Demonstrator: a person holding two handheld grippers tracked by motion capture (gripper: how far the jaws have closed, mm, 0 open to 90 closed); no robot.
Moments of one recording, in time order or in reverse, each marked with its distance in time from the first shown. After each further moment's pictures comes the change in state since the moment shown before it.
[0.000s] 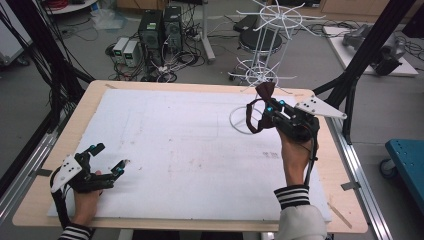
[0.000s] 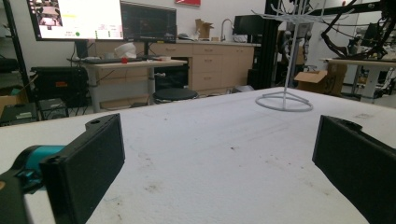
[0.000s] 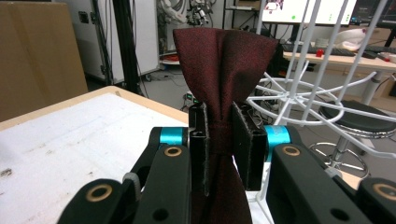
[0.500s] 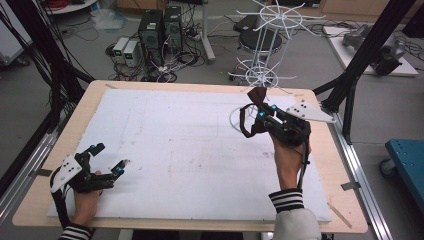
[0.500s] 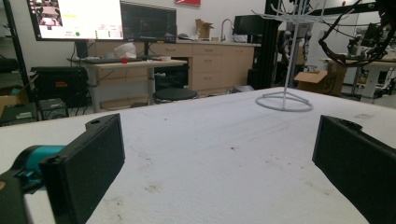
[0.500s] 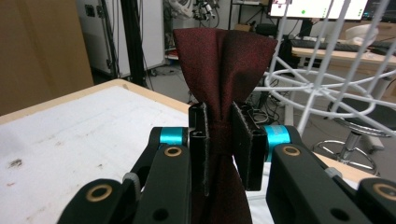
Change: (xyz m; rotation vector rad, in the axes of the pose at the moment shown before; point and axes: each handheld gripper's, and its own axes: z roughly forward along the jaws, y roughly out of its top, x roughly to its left) left arm 0.000 0.000 0.000 0.000 0.000 0.001; right arm 0.015 -0.009 0.006 0.015 0.021 -0.008
